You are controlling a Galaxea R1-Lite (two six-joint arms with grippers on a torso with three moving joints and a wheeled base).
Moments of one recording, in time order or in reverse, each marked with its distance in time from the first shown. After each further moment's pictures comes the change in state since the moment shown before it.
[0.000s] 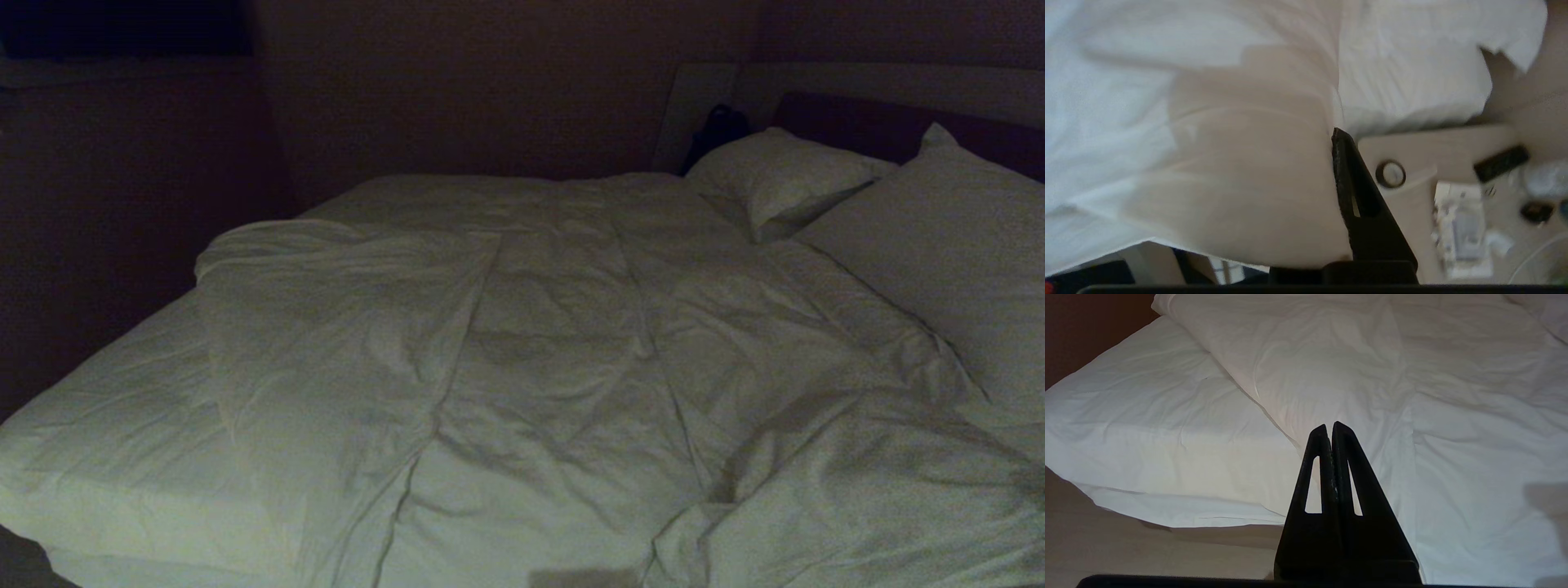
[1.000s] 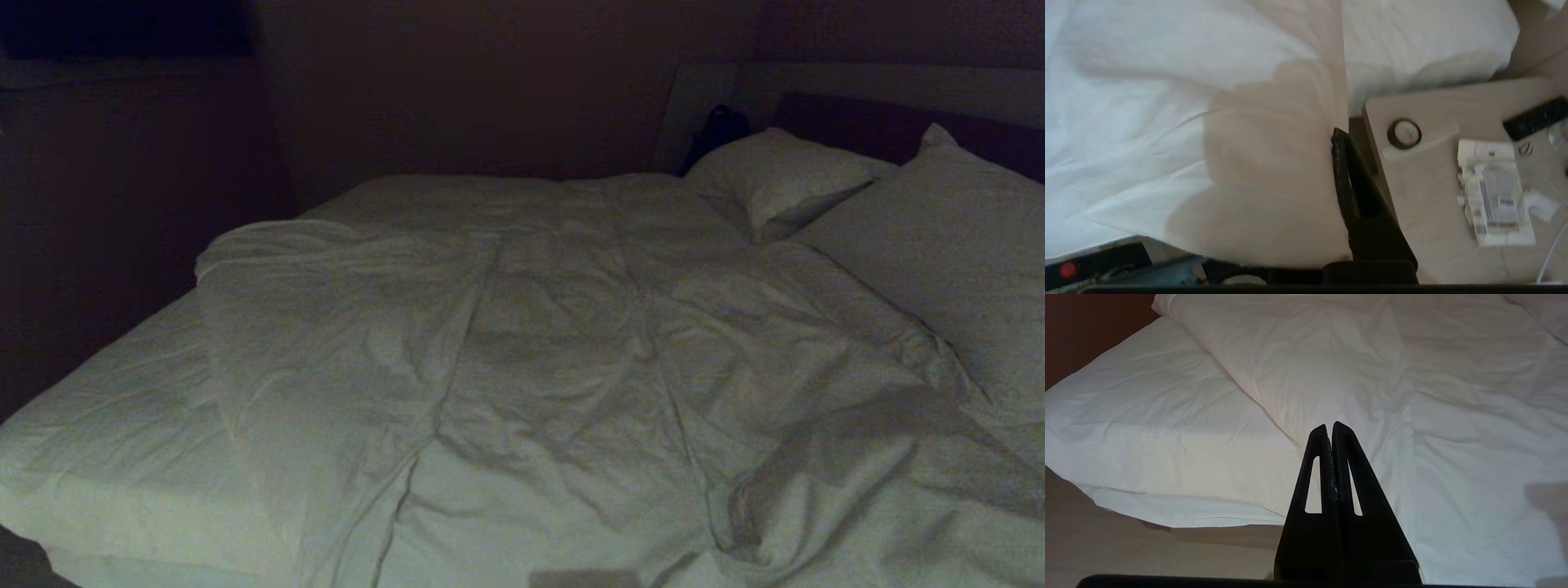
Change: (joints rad) left arm 0.000 0.000 0.000 0.000 0.000 0.000; right arm -0.109 -0.345 0.142 0.126 0.110 0.010
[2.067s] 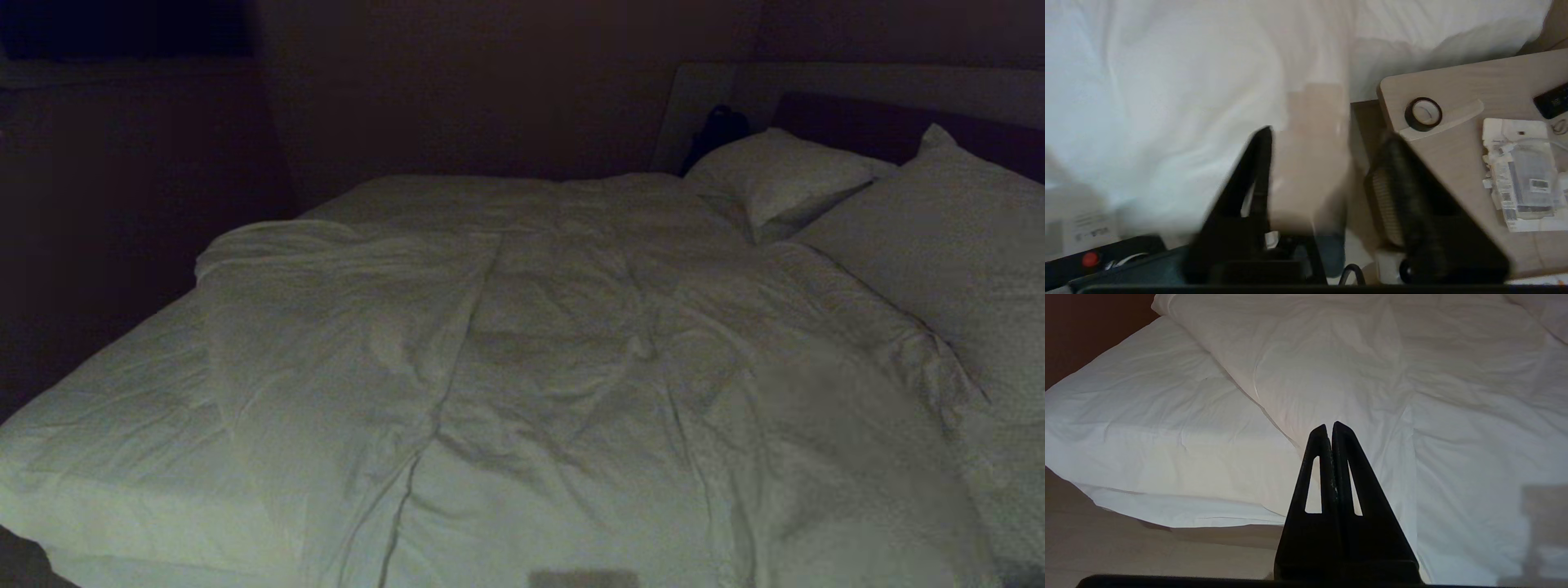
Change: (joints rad) left arm 0.000 0.000 0.000 0.000 0.000 0.000; right arm -0.002 -0.059 0.073 0.009 0.038 0.071
